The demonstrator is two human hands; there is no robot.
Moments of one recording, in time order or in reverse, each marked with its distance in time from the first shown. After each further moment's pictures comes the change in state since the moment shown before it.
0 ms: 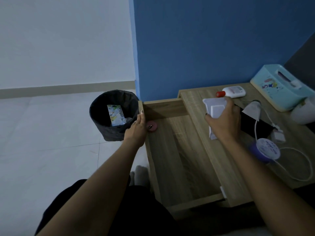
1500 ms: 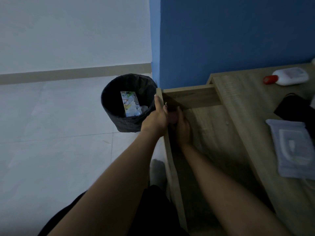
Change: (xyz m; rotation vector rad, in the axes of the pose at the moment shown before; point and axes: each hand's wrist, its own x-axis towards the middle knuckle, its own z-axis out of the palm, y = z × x) left_hand 0.039 -0.013 0.005 -0.138 0.001 -0.085; right_hand -0.075 -0.058 0.233 0.225 -0.461 -0.072
